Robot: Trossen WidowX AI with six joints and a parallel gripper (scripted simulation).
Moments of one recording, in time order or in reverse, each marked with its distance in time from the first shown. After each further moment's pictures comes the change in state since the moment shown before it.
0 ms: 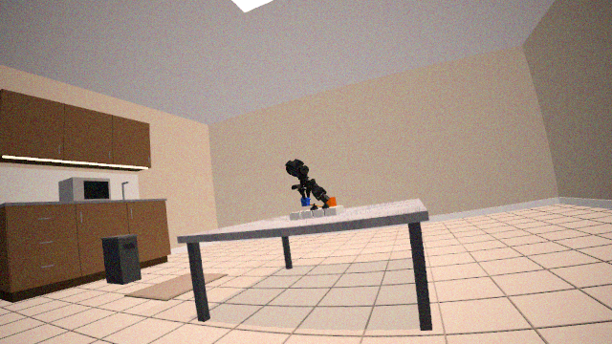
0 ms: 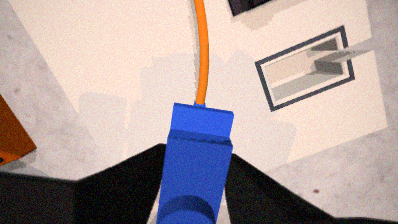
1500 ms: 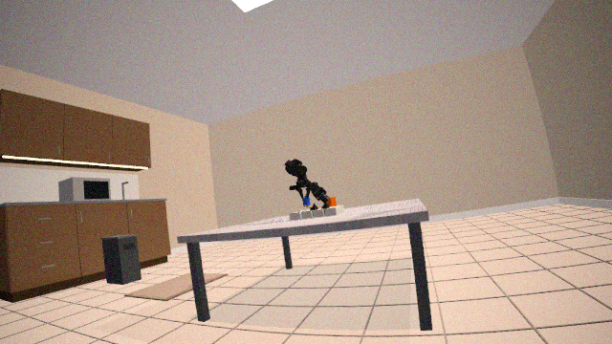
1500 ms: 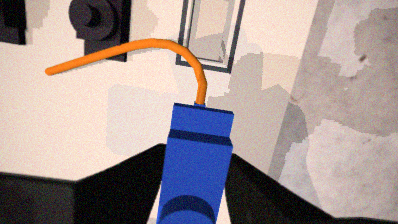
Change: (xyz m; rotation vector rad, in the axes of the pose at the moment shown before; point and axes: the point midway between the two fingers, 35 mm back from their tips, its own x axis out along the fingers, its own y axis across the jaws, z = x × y) arm 0.000 -0.020 0.011 1.014 0.004 0.000
